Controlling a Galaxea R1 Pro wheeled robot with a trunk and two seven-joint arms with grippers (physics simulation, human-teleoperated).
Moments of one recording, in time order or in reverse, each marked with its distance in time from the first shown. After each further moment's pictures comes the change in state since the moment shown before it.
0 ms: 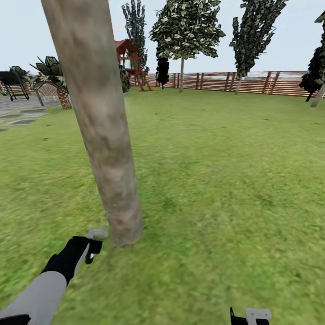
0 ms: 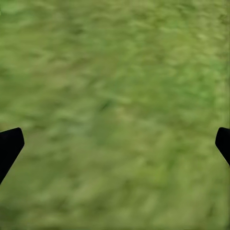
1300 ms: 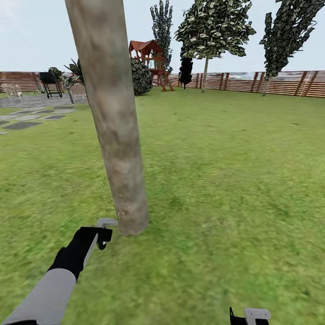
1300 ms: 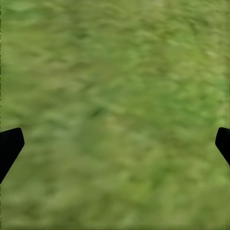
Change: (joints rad) left arm 0.010 -0.071 -0.004 -0.179 0.010 0.057 -0.035; right arm 0.000 0.003 0.000 0.000 0.000 0.000 0.001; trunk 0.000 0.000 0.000
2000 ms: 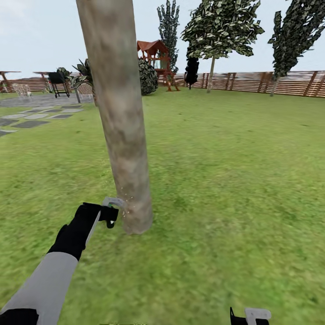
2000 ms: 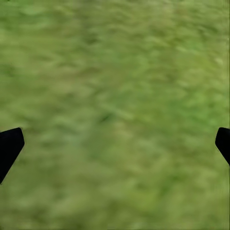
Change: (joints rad) left arm -0.085 0.012 -0.118 -0.207 0.006 0.200 -0.135; right arm 0.000 -0.001 0.000 0.000 -0.001 0.000 -0.001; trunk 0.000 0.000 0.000
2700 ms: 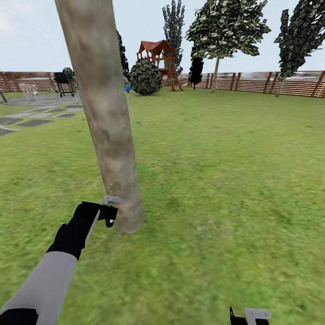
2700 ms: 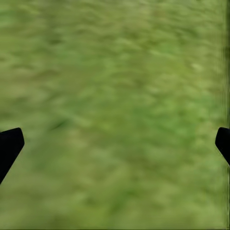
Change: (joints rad) left arm -0.003 0.002 0.004 -0.015 -0.010 0.013 0.001; right arm 0.000 0.000 0.000 0.000 0.001 0.000 0.001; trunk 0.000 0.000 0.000
